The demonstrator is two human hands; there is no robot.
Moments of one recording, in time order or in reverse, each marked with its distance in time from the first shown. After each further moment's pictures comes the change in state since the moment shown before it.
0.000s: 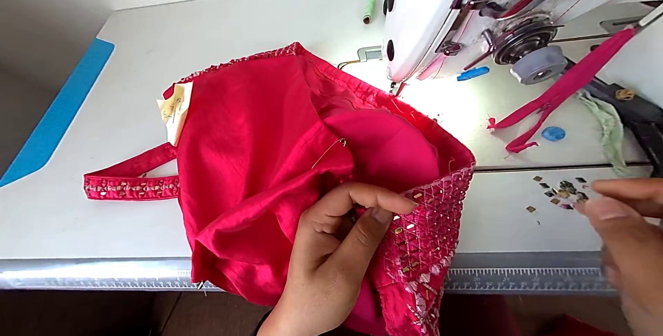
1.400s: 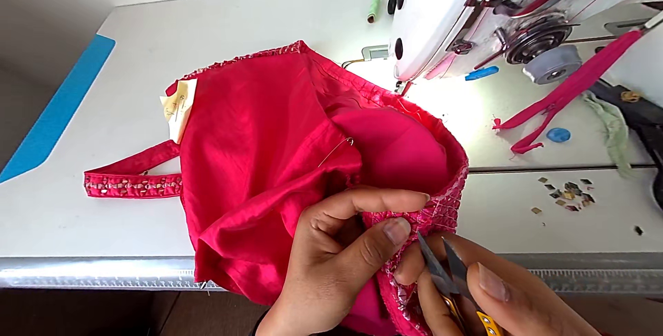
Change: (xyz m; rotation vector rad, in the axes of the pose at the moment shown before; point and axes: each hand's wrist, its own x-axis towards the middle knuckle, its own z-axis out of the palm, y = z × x) left_hand -0.002 0.002 -0.004 -0.263 -0.042 -0.047; right_hand -0.027 -0.064 0.056 1.045 -0.824 0.280
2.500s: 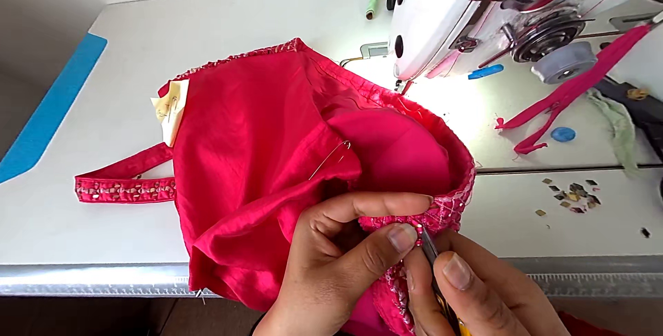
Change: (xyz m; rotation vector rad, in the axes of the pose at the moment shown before) left_hand 0.002 0.002 0.001 0.007 0.015 -0.041; right_hand 0.013 0.011 0.018 -0.106 0.176 -0.168
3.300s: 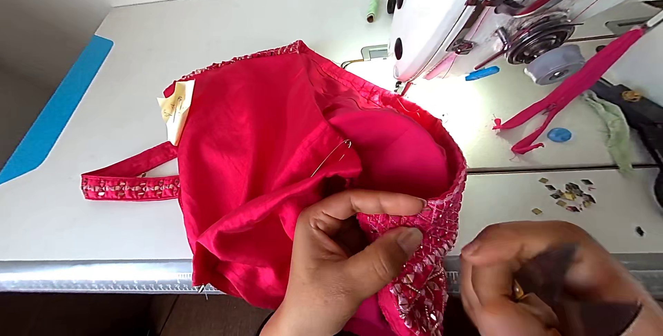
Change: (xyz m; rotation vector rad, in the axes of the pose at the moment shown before) left_hand -0.001 -0.002 0.006 0.039 0.067 0.050; right_hand -0.006 -0.011 -0.022 -0.403 0.075 -0.256
